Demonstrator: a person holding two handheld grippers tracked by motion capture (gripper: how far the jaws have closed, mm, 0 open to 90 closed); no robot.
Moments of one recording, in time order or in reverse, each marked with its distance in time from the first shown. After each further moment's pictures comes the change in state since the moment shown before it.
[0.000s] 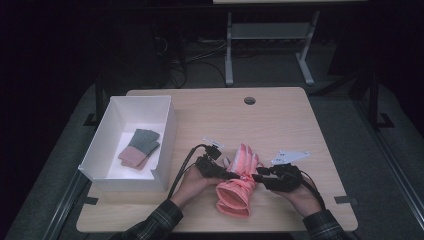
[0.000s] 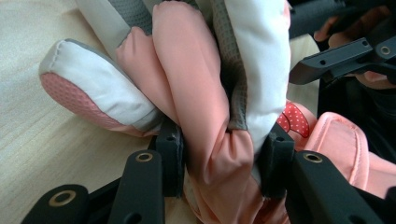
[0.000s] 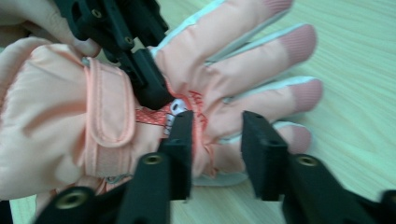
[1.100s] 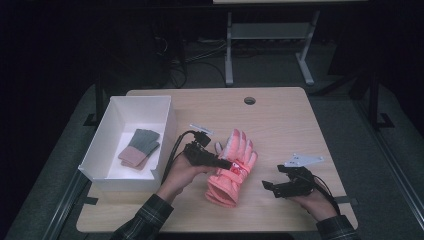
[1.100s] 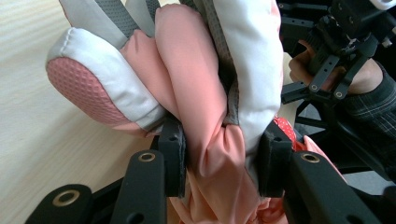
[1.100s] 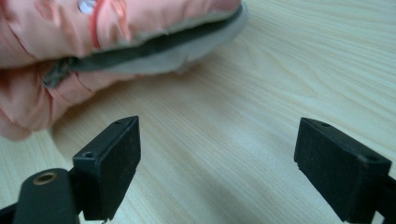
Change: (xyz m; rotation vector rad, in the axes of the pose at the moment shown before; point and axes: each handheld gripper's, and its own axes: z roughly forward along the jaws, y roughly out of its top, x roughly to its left) left arm -0.025 0.020 -0.060 -0.073 0.050 0.048; right arm -0.015 -0.025 -0.016 0.009 -0.097 0.069
